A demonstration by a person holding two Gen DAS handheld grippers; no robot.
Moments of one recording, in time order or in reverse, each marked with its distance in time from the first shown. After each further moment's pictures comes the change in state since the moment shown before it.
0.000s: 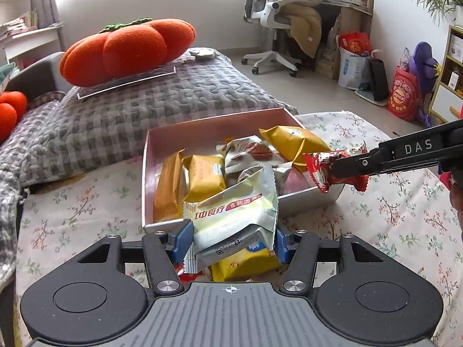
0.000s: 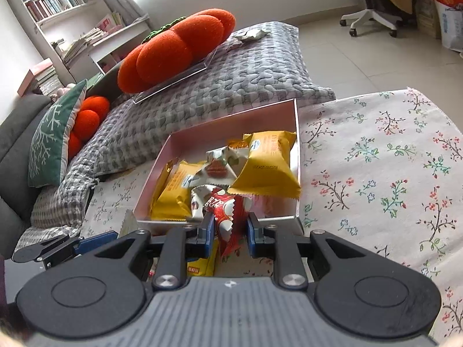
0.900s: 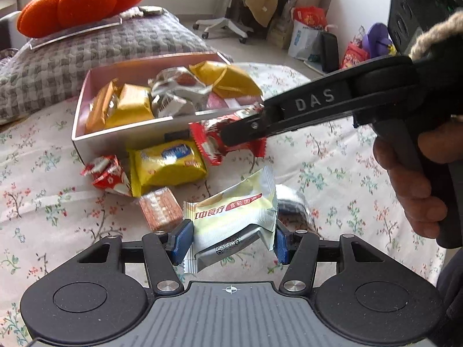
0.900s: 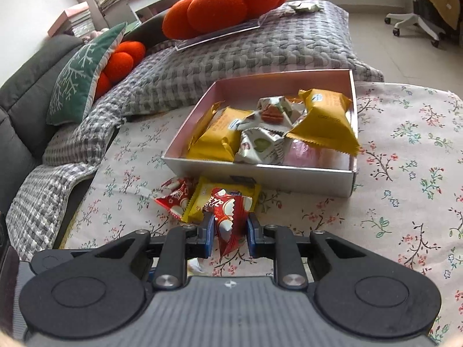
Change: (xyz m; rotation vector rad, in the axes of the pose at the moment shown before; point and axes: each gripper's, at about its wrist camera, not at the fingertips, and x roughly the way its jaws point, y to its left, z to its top) left arm -0.024 -0.029 -0.061 -0.017 0.124 -0.240; right arm 0.010 0.041 -0.032 -0.172 0.126 0.054
